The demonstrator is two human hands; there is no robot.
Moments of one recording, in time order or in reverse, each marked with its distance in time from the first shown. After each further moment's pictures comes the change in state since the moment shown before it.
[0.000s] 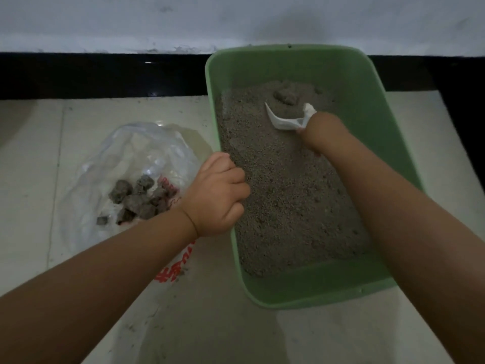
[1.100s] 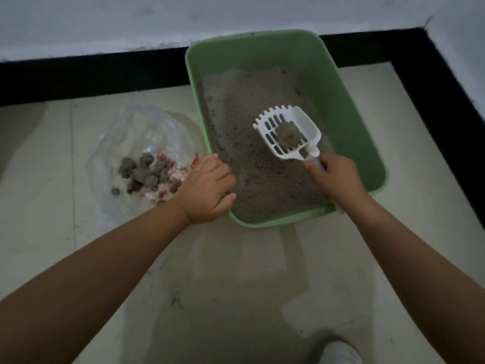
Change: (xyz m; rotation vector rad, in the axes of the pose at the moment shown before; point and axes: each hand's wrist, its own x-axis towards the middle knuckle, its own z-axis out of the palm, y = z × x) left_hand -0.040 0.046 -0.018 0.063 -0.073 0.078; right_hand -0.159 0.095 0.049 0.264 0.263 -0.100
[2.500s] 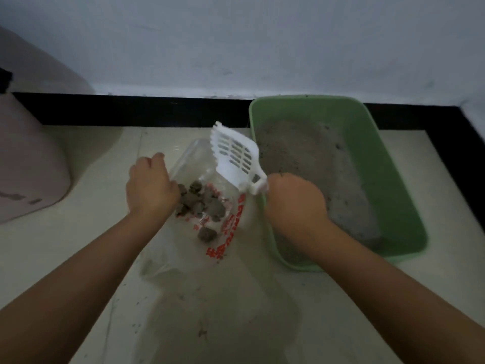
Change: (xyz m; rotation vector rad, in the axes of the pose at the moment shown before) left_hand -0.041 -0.060 -0.108 0.166 -0.111 -1.227; right_hand -0.034 -0.174 0.006 -0.415 -0.144 -0.357
